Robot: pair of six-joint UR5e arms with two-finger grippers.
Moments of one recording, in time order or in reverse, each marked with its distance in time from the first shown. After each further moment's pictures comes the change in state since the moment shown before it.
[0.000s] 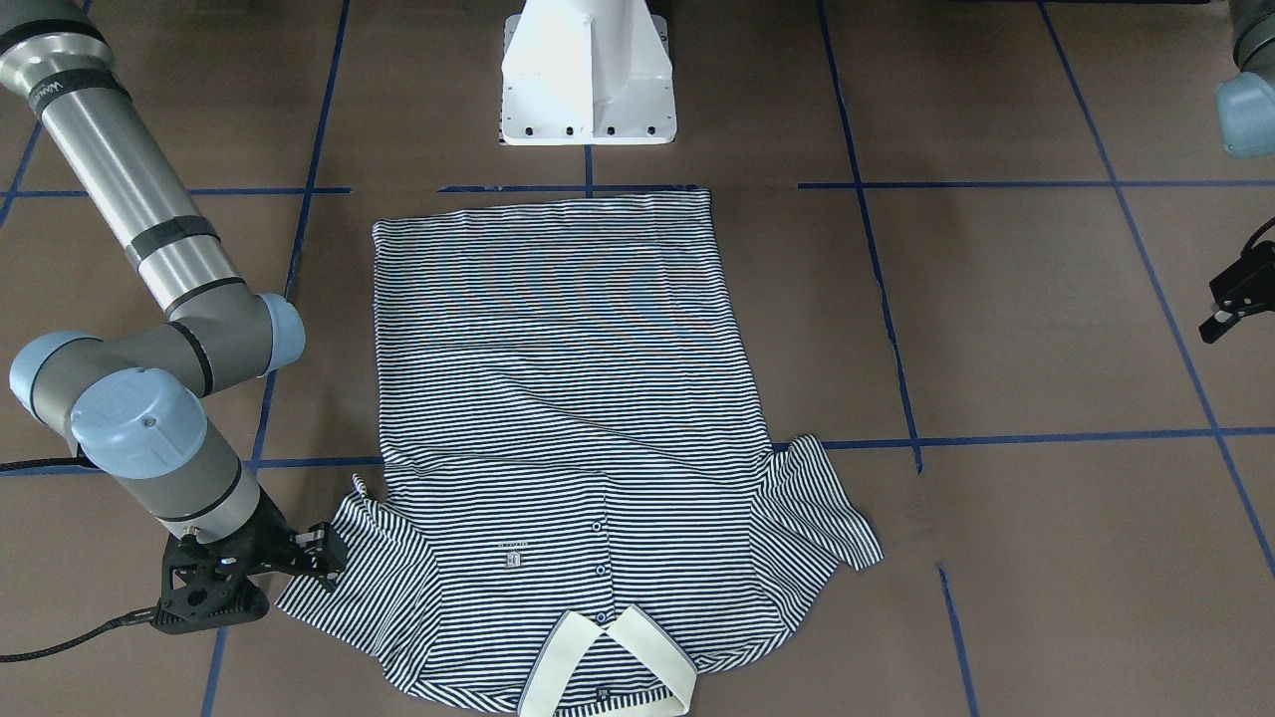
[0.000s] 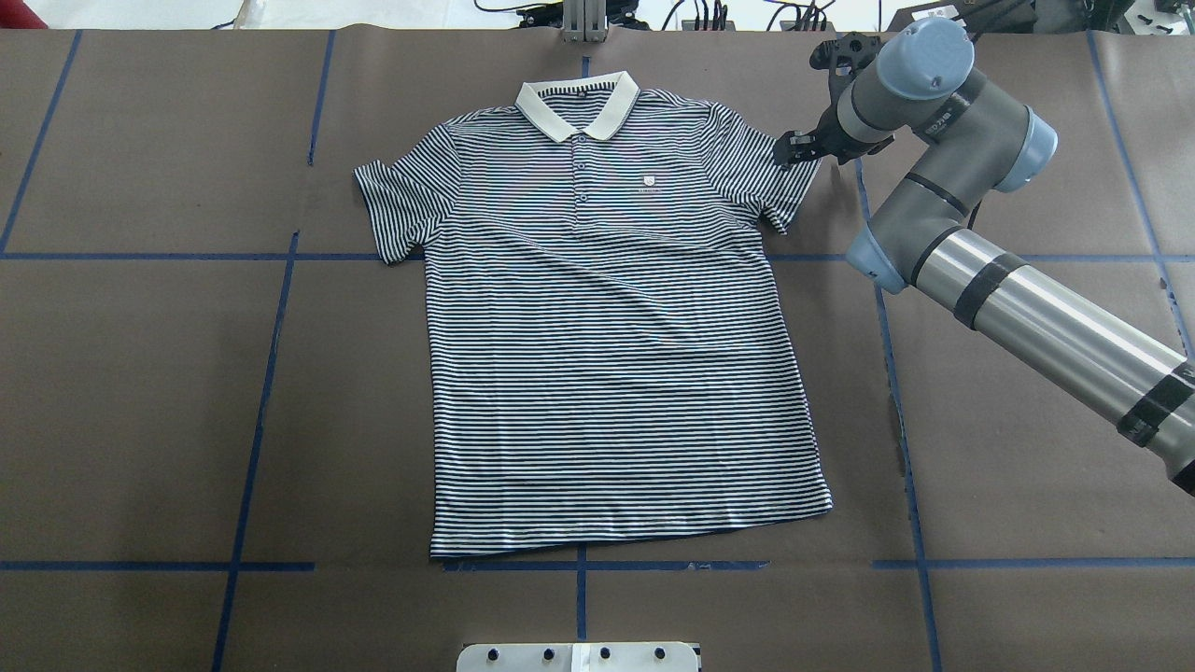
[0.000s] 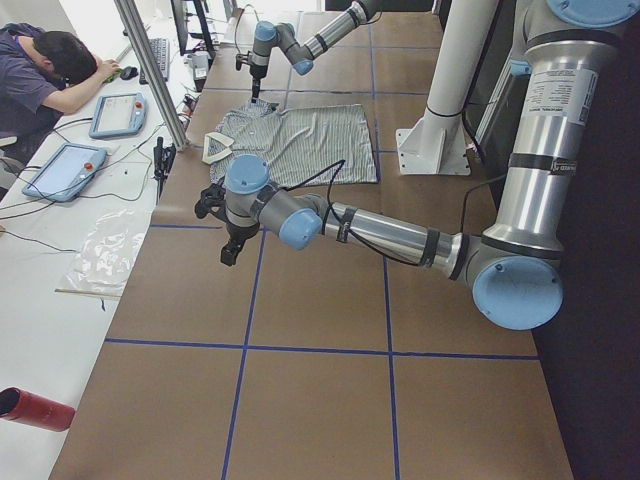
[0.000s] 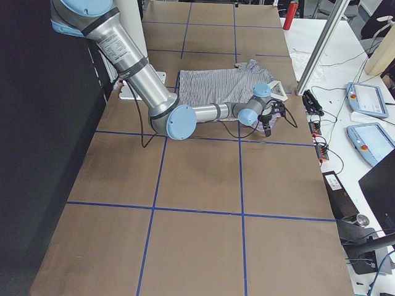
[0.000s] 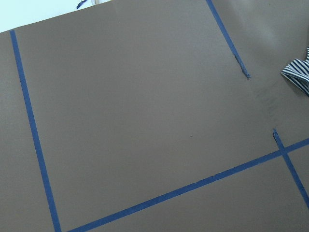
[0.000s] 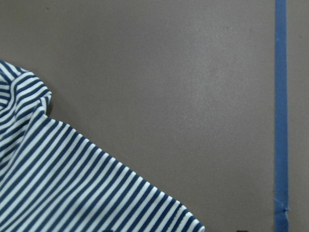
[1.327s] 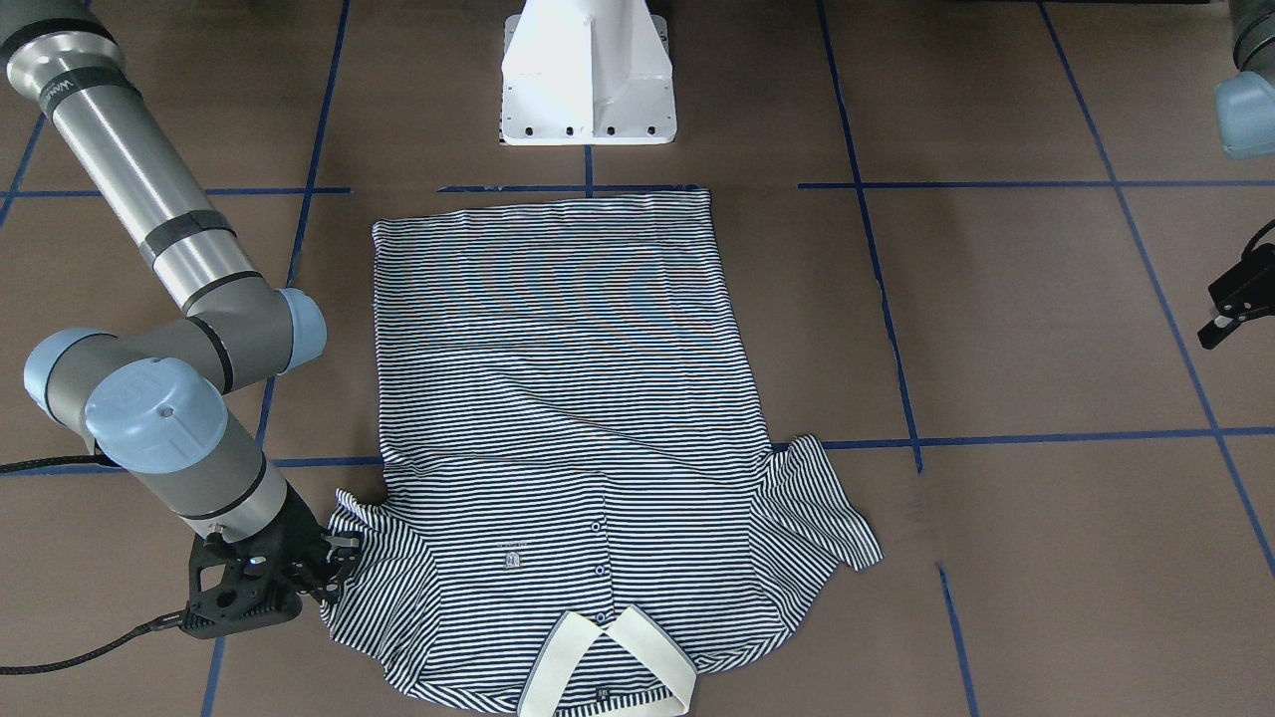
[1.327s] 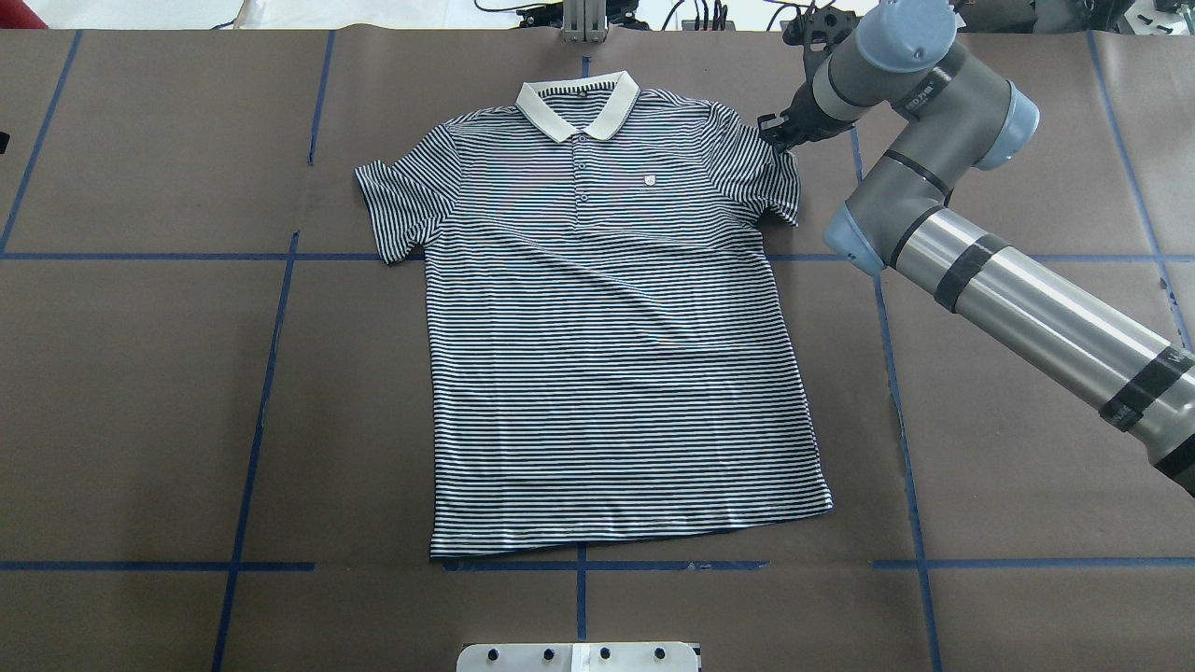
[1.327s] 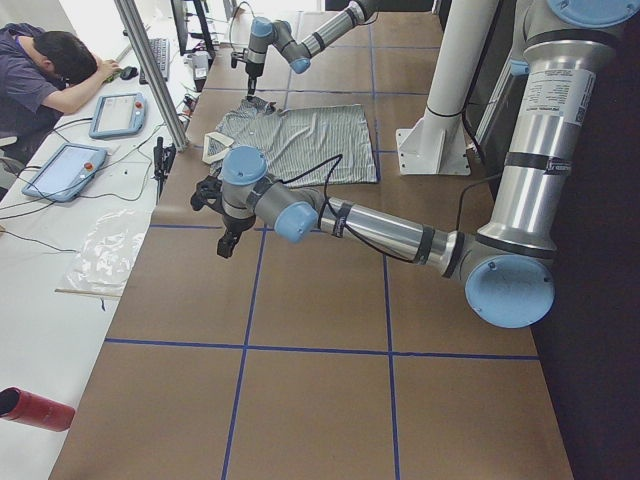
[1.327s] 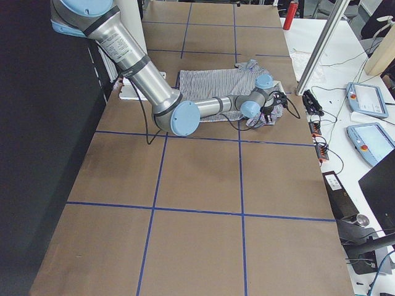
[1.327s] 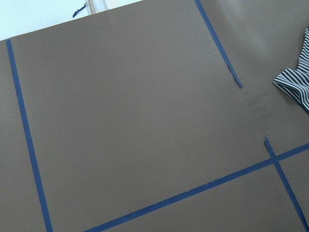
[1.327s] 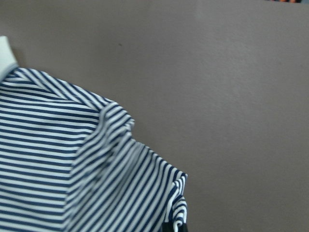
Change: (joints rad) left arm 0.000 -0.027 -0.003 0.001 0.000 -0.045; right arm 0.003 0.051 0.073 -0.053 0.048 0.000
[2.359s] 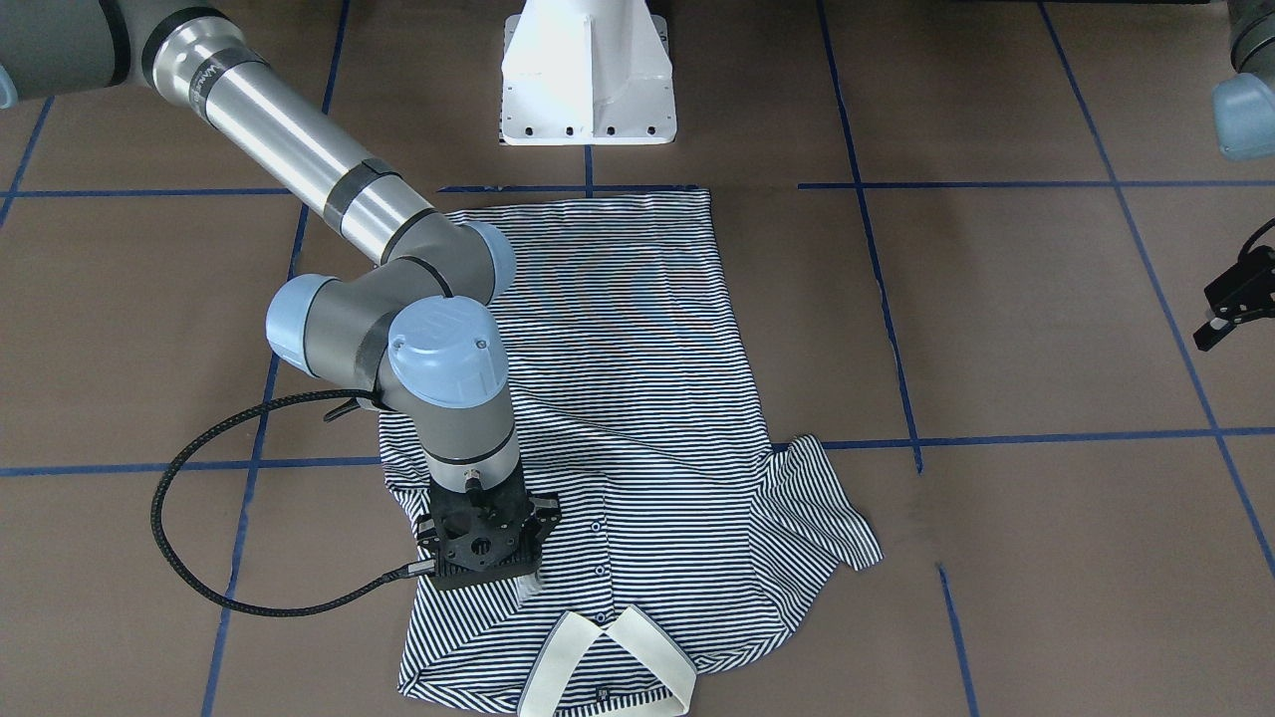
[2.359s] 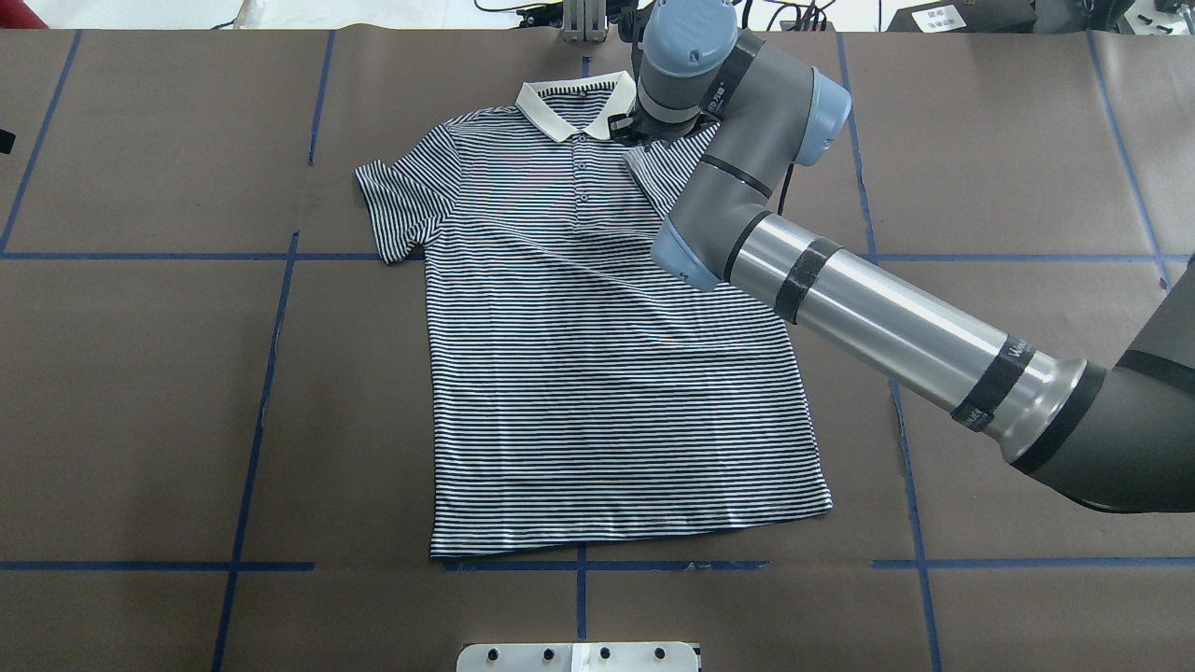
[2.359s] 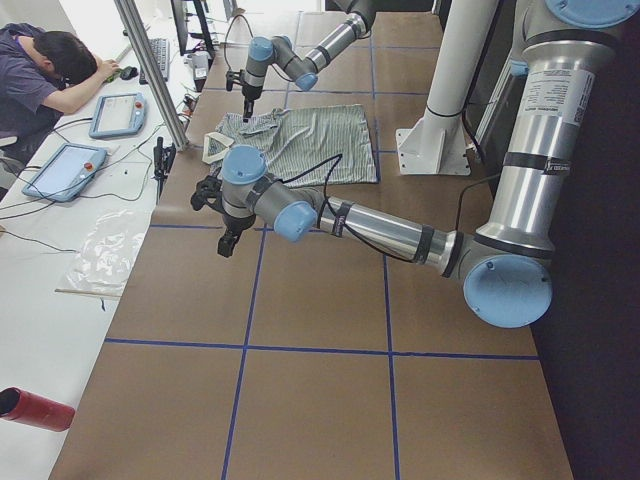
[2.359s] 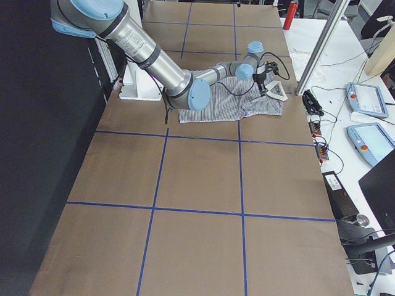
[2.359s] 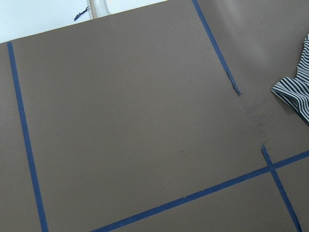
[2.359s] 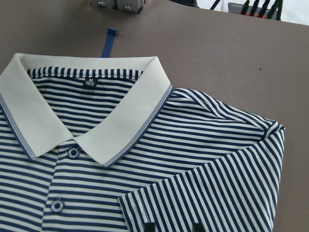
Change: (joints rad) left arm 0.013 -0.007 0.000 -0.003 0.001 -0.028; right arm -0.148 0.244 -0.077 -0.206 -0.210 0.069
